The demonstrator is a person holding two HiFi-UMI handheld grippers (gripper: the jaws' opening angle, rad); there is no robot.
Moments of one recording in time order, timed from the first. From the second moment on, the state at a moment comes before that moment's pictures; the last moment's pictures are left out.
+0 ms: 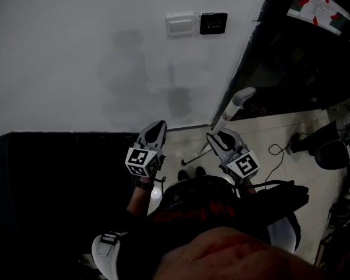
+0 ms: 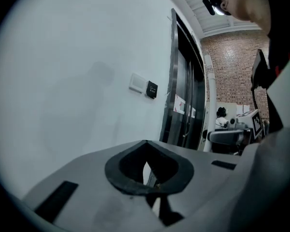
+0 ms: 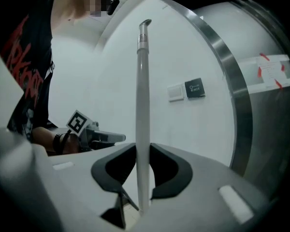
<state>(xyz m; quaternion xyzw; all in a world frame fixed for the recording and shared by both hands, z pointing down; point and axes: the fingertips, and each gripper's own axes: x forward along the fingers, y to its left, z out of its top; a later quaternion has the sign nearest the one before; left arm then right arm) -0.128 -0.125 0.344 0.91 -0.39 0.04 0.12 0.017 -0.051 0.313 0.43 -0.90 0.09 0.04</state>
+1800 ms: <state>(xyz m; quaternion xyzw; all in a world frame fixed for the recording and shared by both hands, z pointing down) -0.117 -0.061 0.473 0.84 -0.45 0.09 0.27 0.060 -0.167 0.870 0.46 -0.76 0.28 0.37</state>
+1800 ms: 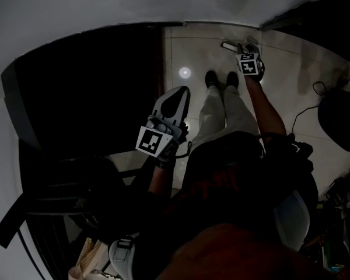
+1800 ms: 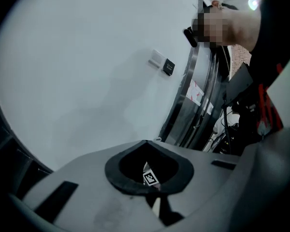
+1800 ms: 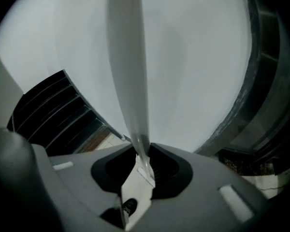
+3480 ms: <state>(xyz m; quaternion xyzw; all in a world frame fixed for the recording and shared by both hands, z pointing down) -0.090 0.068 0.402 0.86 -0.48 0.07 0.16 0.058 -0.026 0.529 0.53 -0.84 0.12 0.06</state>
